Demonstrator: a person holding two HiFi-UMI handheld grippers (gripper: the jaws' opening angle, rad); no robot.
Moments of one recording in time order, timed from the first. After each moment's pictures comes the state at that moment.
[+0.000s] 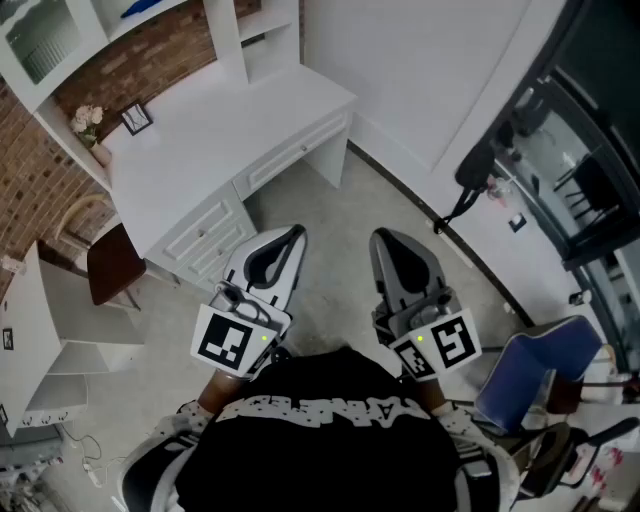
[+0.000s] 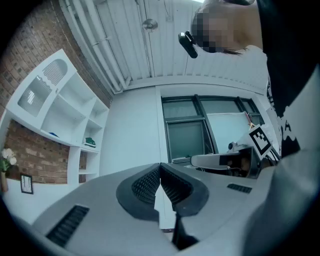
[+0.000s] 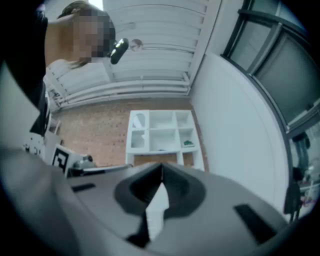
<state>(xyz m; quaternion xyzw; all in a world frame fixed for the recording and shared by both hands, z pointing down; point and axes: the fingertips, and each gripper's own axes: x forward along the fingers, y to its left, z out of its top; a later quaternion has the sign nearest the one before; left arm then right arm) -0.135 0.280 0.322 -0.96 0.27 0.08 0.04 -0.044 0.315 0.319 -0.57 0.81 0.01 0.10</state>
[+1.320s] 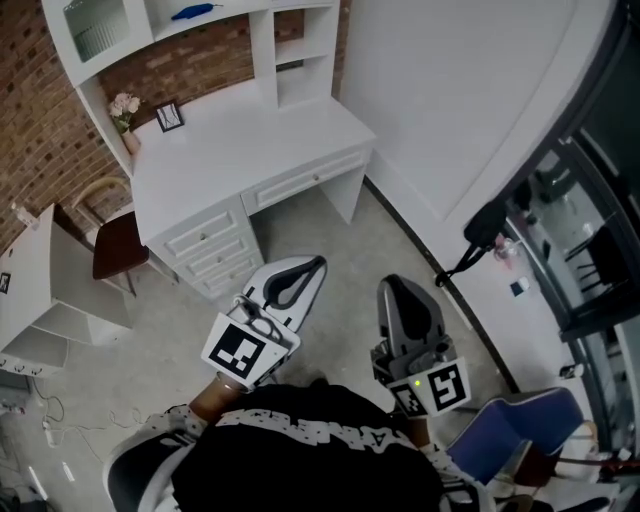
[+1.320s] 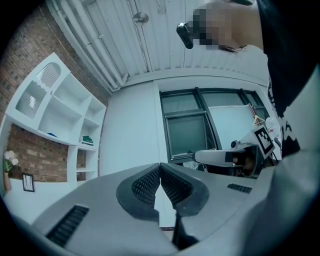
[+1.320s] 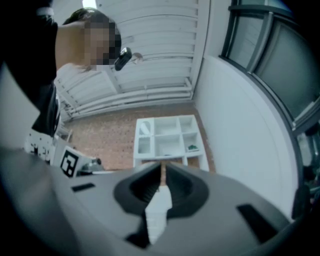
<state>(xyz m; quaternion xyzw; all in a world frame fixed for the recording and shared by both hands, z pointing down) -0.057 0.312 0.330 -0.95 0.30 0.06 0.04 0.024 0.353 0.319 -0.52 0.84 0.03 0.13</state>
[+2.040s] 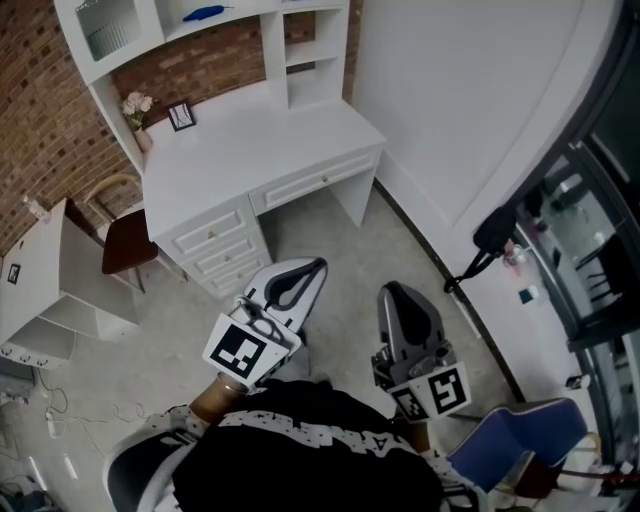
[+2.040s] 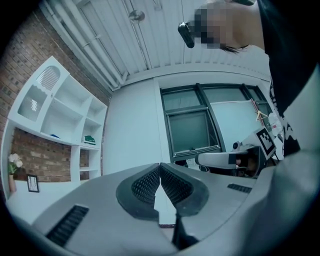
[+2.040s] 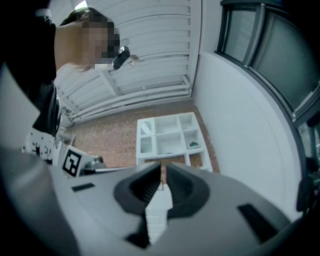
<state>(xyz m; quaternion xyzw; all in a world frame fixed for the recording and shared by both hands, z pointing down) -0.051 0.319 0.336 -0.95 0.32 0.05 0.05 0.033 0.361 0.338 -0.50 0.85 0.00 0.13</state>
